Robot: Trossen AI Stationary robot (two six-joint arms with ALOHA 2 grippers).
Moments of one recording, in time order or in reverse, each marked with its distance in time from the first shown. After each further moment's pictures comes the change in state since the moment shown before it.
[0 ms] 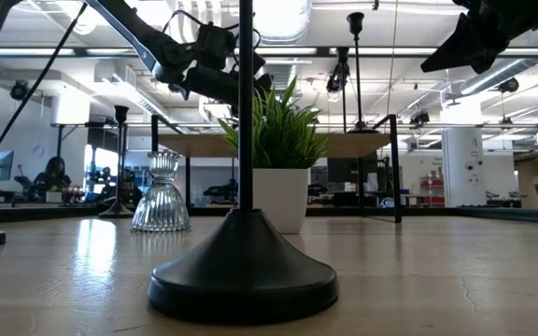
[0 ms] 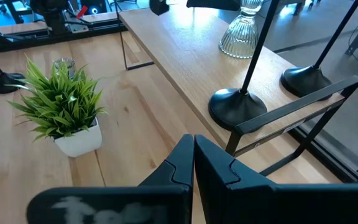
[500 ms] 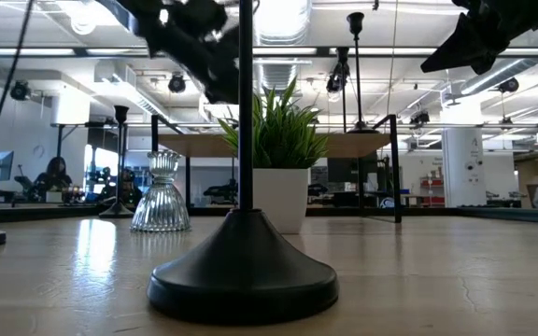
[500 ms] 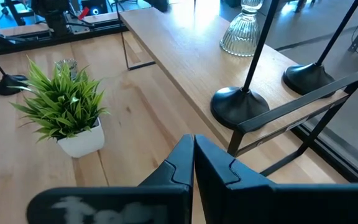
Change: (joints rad) left arm -0.104 -0.272 -0.008 -0.654 -0.019 0.033; right arm 0.000 0.001 0.000 -0.001 -0.006 0.016
